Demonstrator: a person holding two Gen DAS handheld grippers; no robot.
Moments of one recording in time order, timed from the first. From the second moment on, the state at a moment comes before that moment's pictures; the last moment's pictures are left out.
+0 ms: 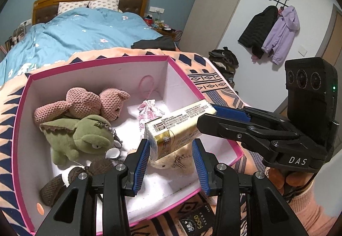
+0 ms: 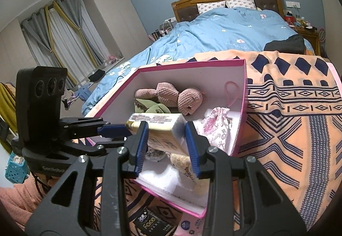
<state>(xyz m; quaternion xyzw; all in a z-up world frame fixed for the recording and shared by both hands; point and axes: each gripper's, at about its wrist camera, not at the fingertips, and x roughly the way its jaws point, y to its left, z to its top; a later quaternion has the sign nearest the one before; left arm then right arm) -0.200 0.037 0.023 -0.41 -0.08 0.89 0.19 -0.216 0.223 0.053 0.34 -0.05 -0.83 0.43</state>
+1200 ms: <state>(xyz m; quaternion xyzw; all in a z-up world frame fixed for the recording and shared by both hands) -0.228 0.037 0.006 -0.44 -0.07 0.88 0.18 -0.238 0.210 0.035 0.37 -0.03 -0.83 0.41</state>
